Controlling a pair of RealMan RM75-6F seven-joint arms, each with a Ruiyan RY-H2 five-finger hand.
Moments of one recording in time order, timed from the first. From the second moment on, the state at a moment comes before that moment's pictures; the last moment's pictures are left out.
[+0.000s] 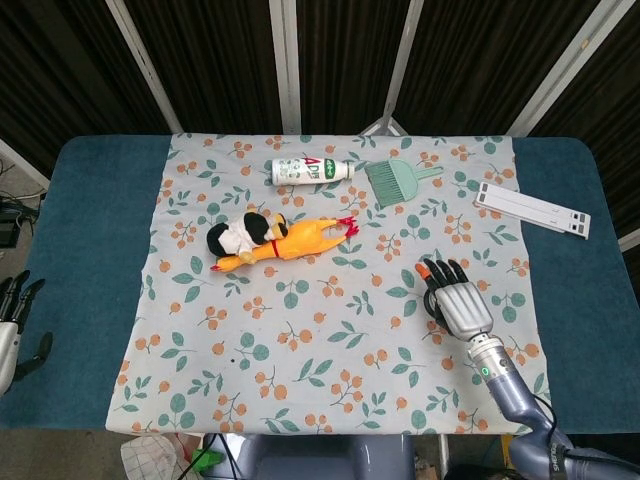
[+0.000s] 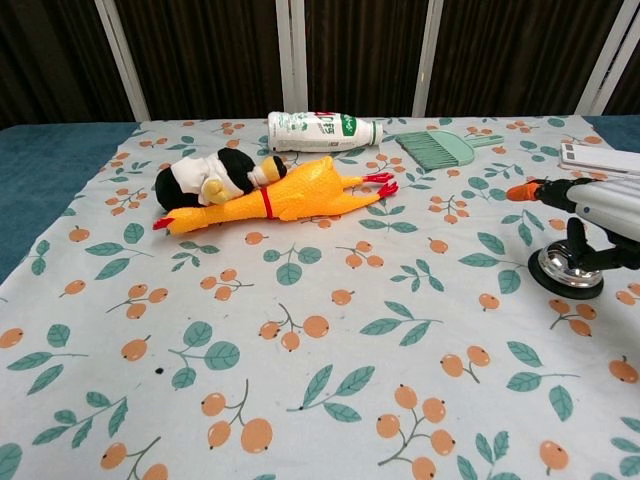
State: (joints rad) left arm -0.04 -1.08 -0.05 -1.74 1.46 1.53 0.18; right arm 0.44 -1.48 0.17 -1.37 -1.38 0.99 -0.20
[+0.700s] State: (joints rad) left arm -0.05 -1.10 -0.05 -1.75 1.44 1.51 0.22; right arm 0.45 -1.54 0.12 -1.23 -1.42 1.00 0.02
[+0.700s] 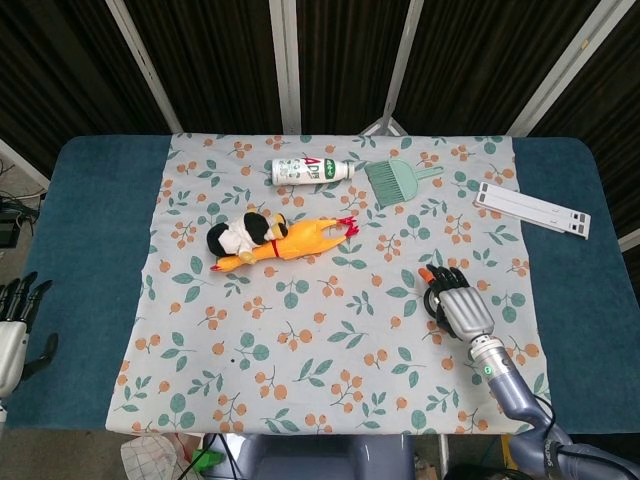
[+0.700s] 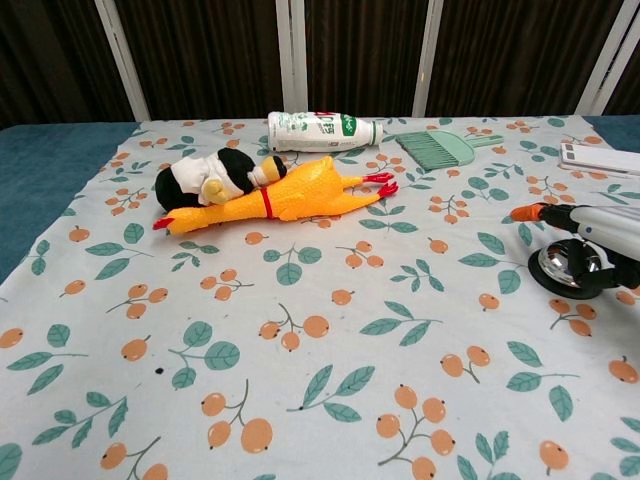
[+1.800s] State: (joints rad) left arm -0.06 -1.10 -0.05 -1.76 1.43 1.51 0.23; right arm 0.45 -1.56 0.07 -1.18 -1.44 1.04 0.10
